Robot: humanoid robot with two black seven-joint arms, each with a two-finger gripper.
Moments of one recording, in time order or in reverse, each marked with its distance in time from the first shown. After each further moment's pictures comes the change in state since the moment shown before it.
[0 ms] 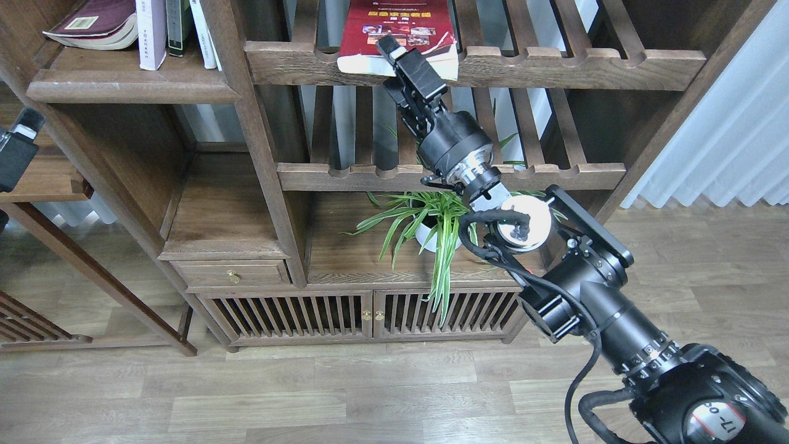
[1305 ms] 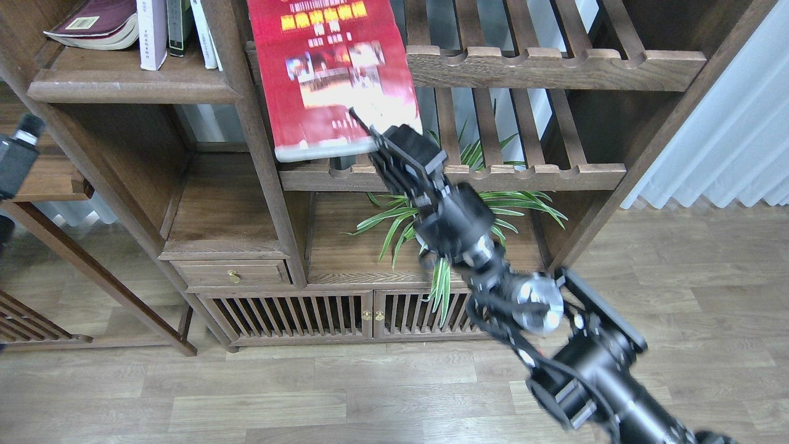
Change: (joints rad) left arm 0.105 -0.149 -0.029 -0.028 -0.026 0.000 0.015; right arm -0.479 -0.085 -0.015 0.352 0.015 0.378 -0.187
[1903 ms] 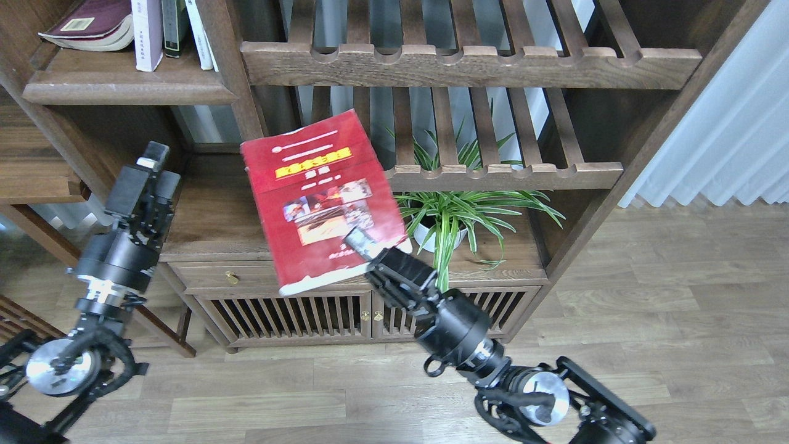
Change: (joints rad) left arm 0.001 -0.214 0.127 -0.257 -0.311 0.000 0.100; right arm -0.121 0.083 -0.161 -0.100 0.000 0.003 -0.145
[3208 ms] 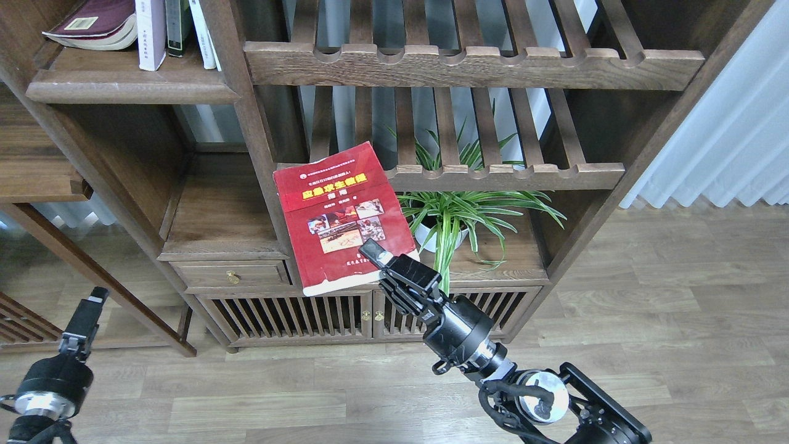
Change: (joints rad) left arm 0.190 -0.017 -0.123 0.515 0.072 0.000 0.017; right arm -0.017 0.002 0.147 -0.084 0.006 0.000 -0.012
